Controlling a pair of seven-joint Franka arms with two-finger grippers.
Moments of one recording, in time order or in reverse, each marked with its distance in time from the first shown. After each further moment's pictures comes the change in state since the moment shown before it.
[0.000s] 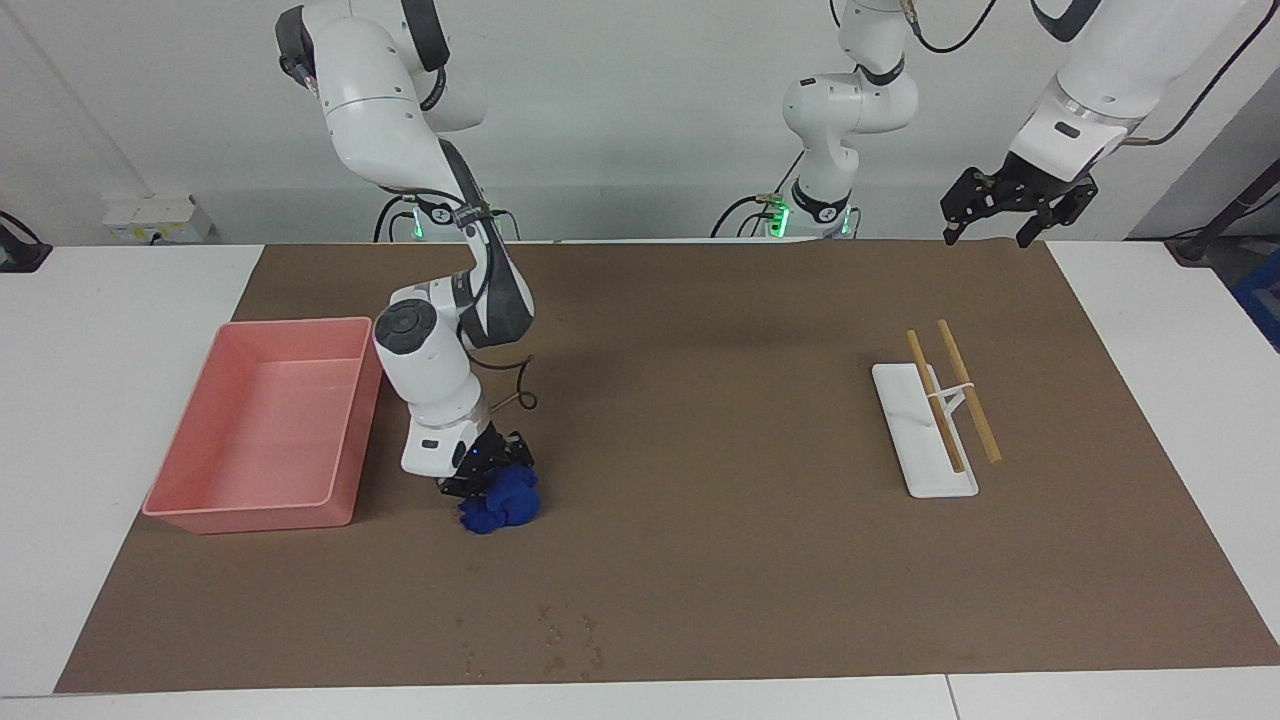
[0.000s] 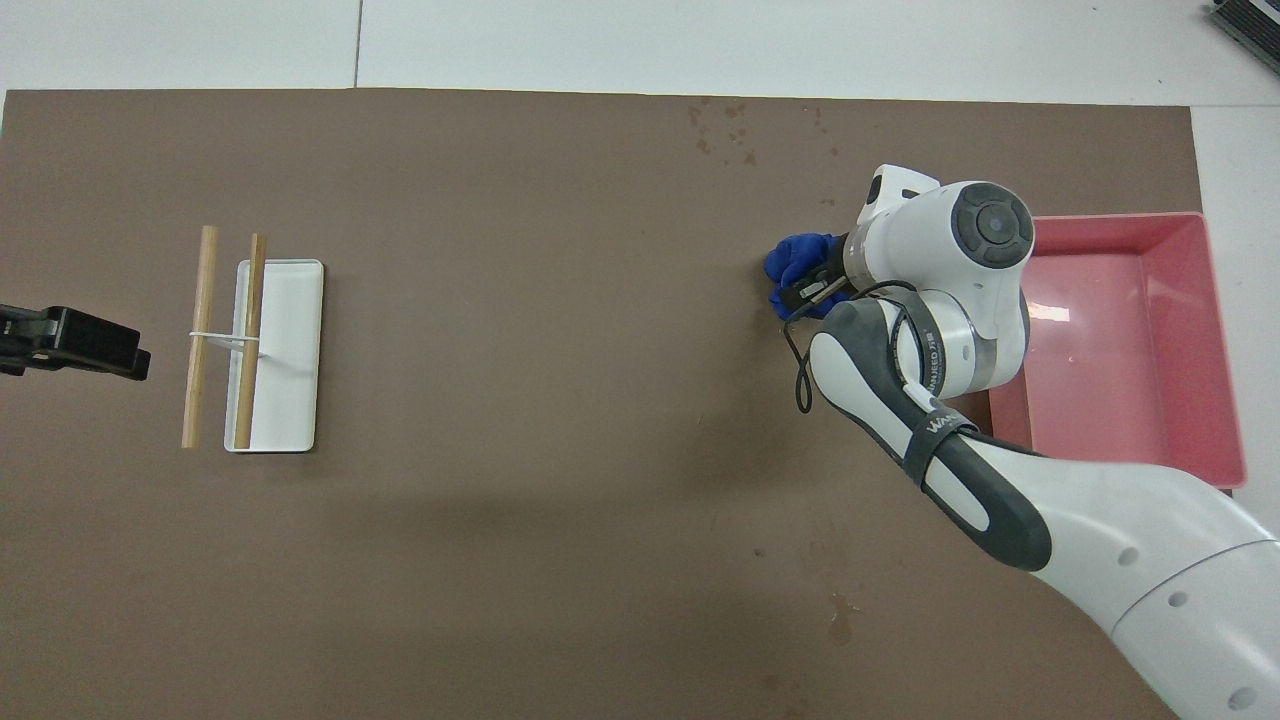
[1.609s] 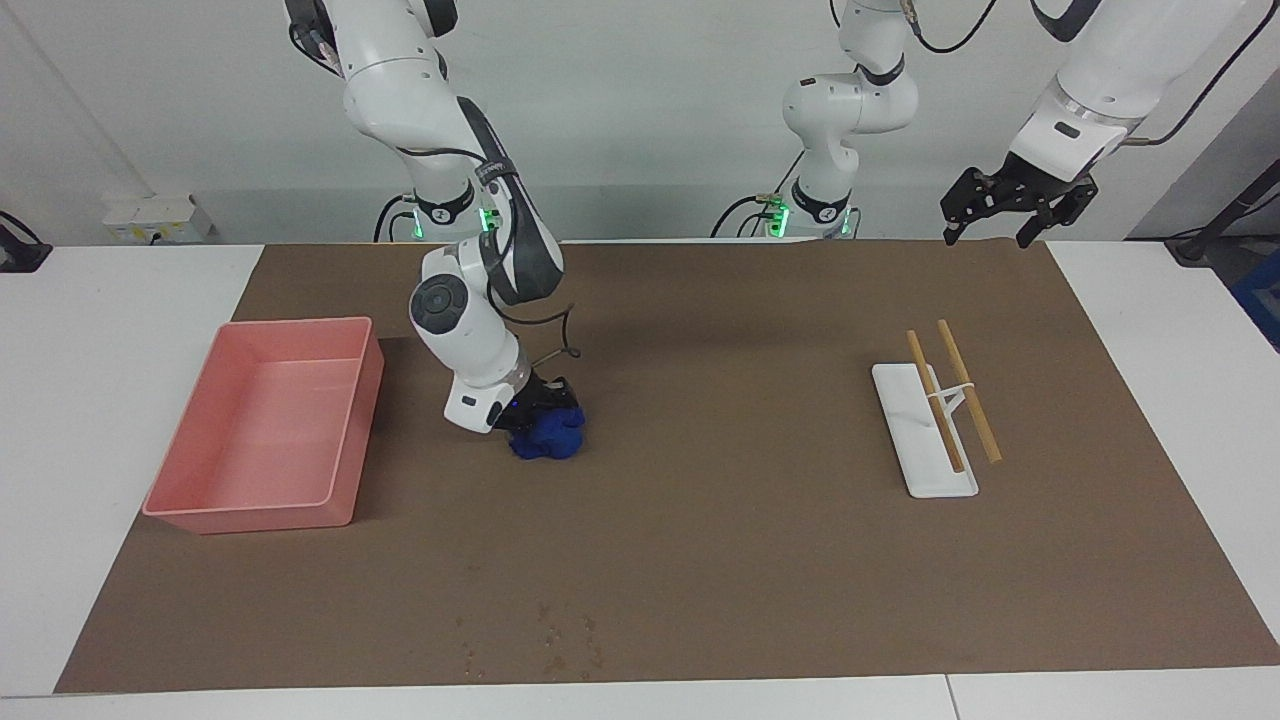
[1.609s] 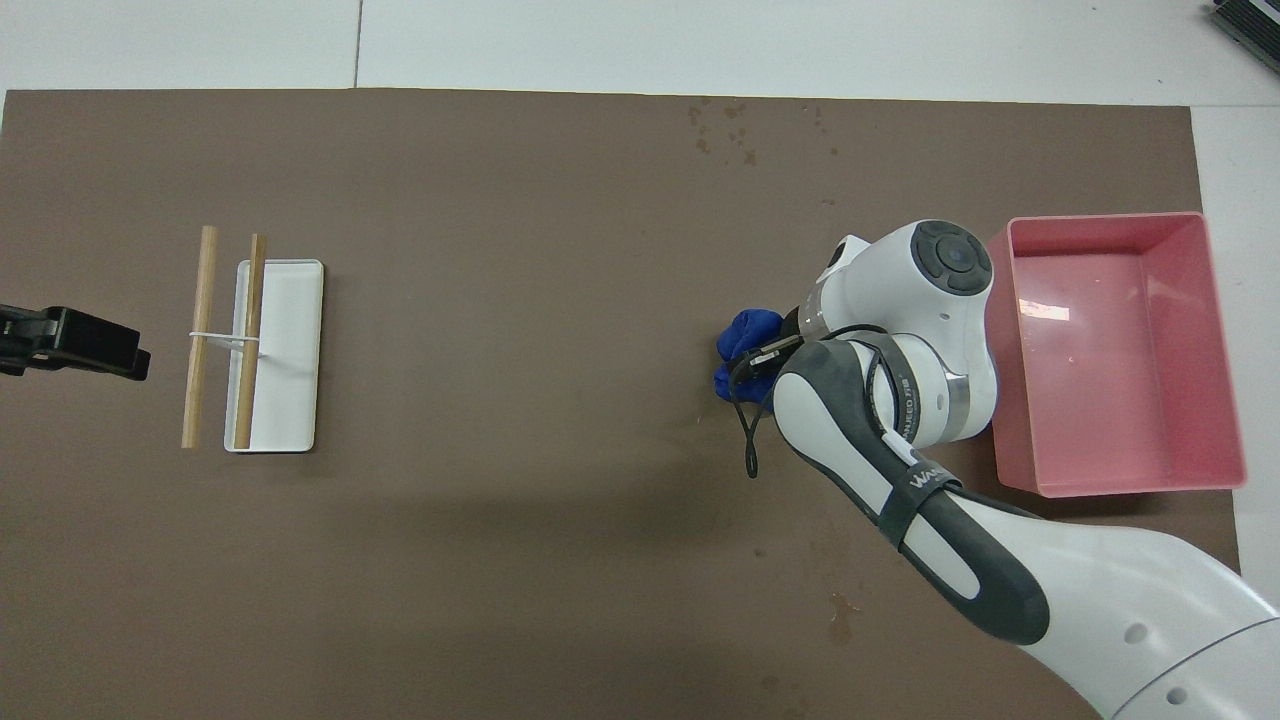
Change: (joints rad) left arm 0.000 0.000 0.000 0.000 0.000 0.000 0.000; right arm 0.070 -0.118 0.021 -0.091 0.194 -0.269 0.207
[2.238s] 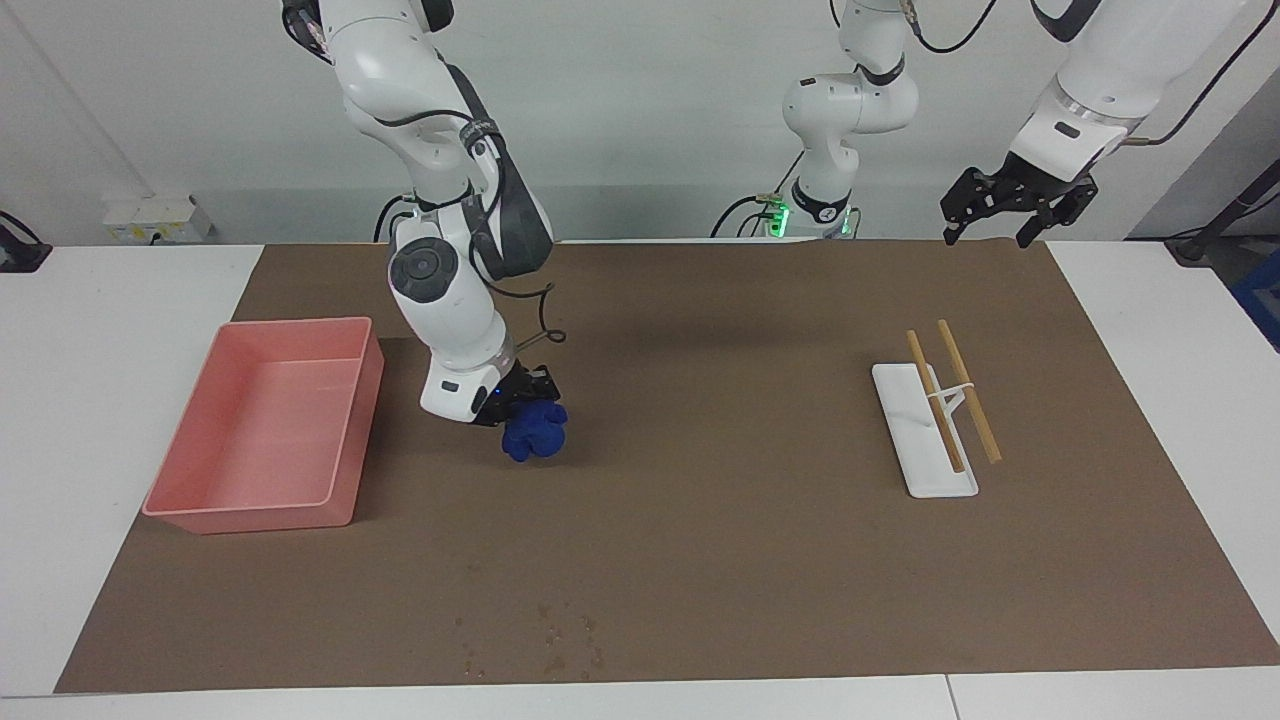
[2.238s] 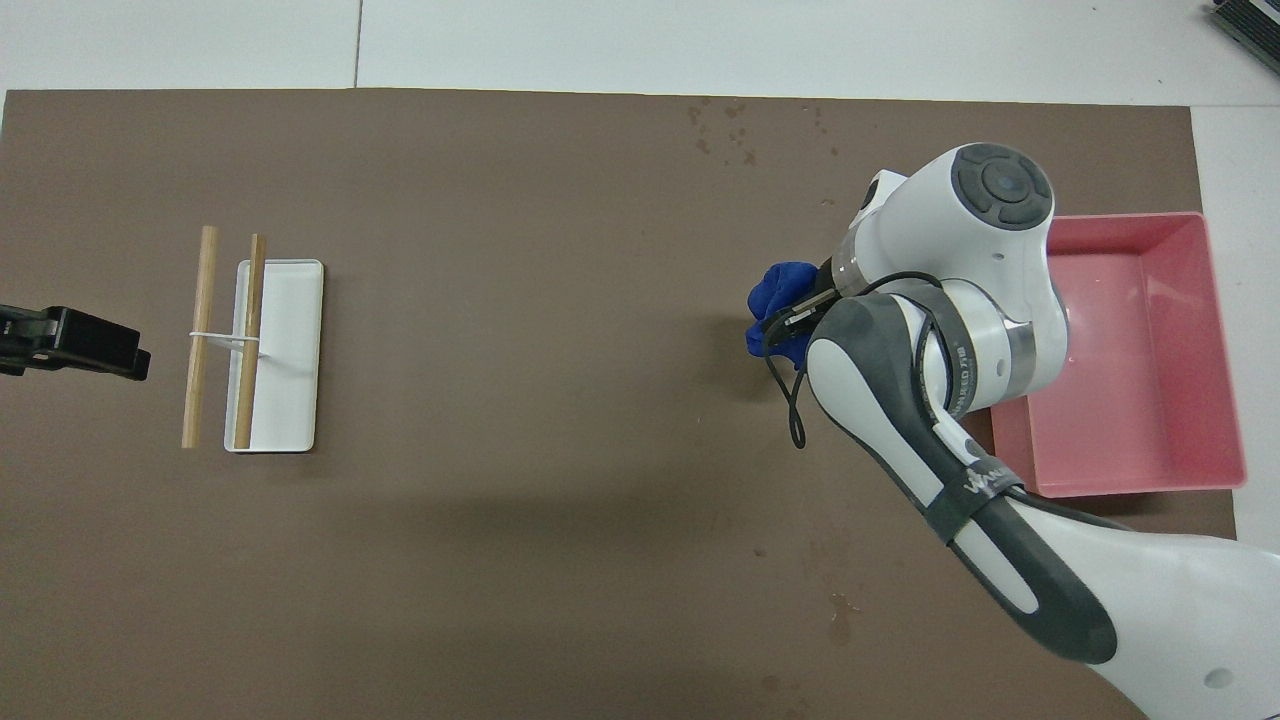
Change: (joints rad) left arm 0.000 0.000 0.000 0.000 0.000 0.000 0.000; right arm -0.041 -0.035 -0.003 0.160 -0.149 -0.153 -0.011
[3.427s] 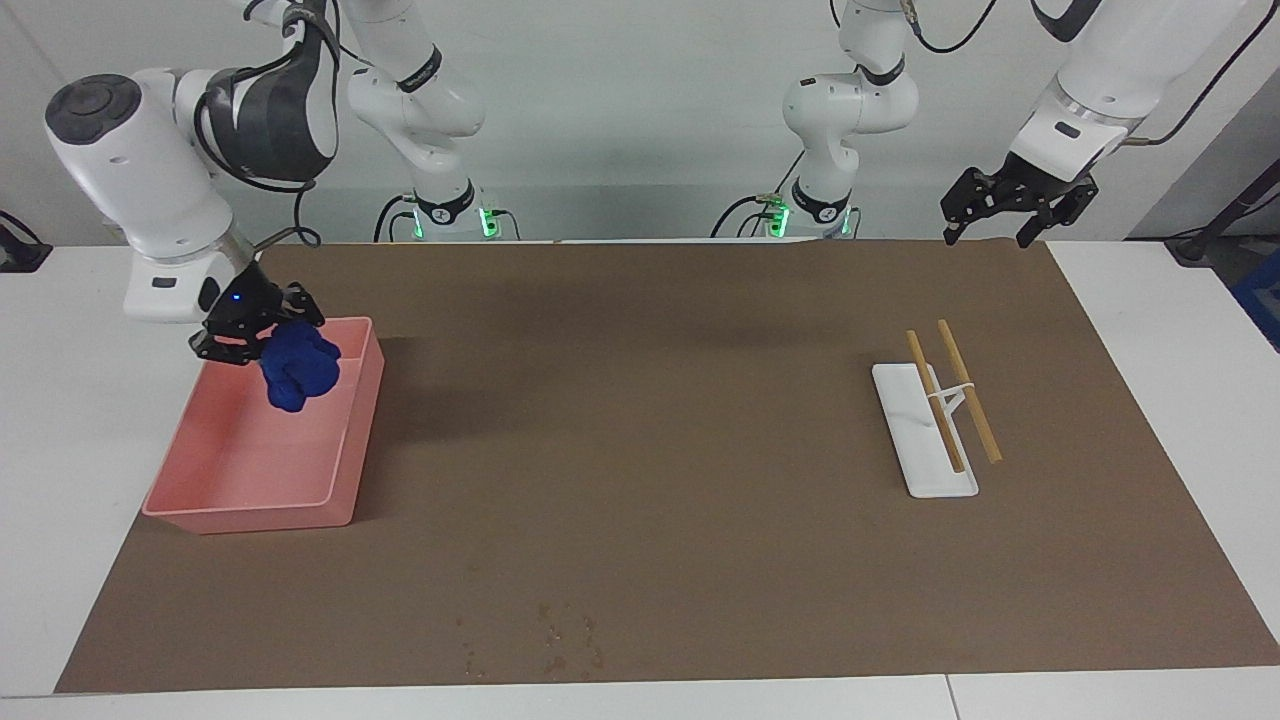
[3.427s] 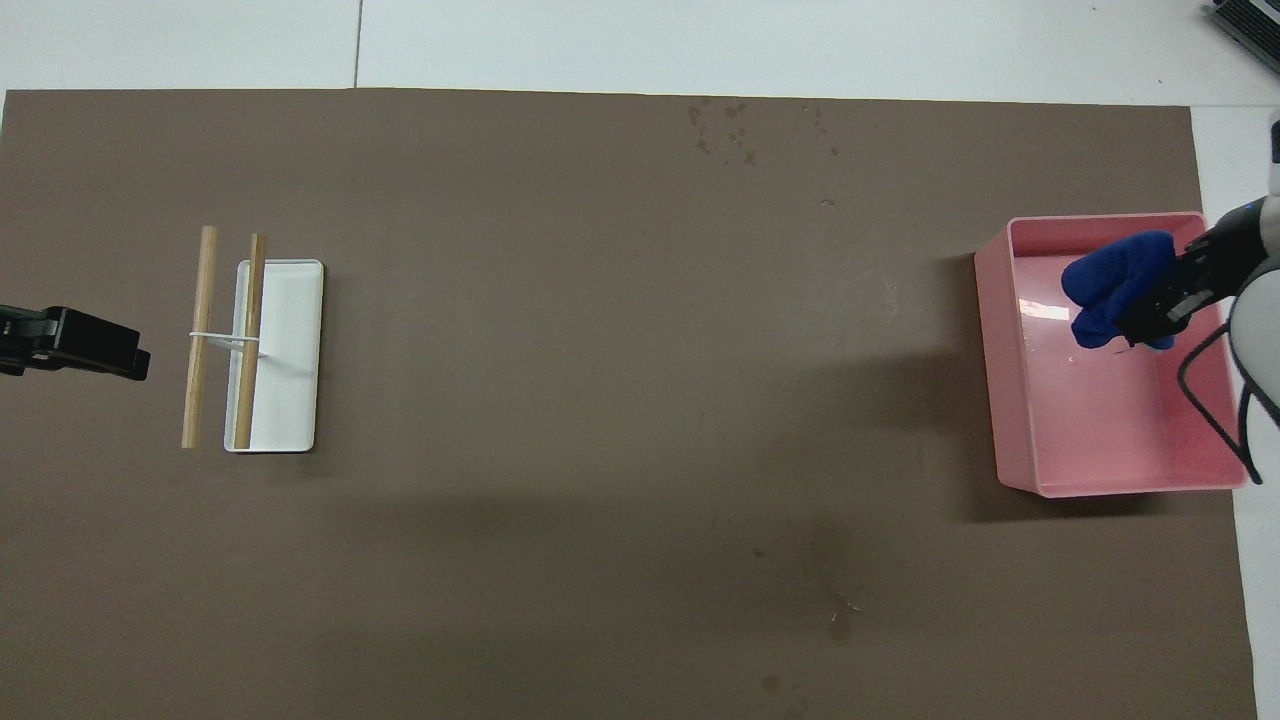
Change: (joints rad) left arm 0.000 0.000 0.000 0.000 0.000 0.000 0.000; right arm -0.390 -0.224 -0.004 0.047 -0.160 -0.206 -0.707
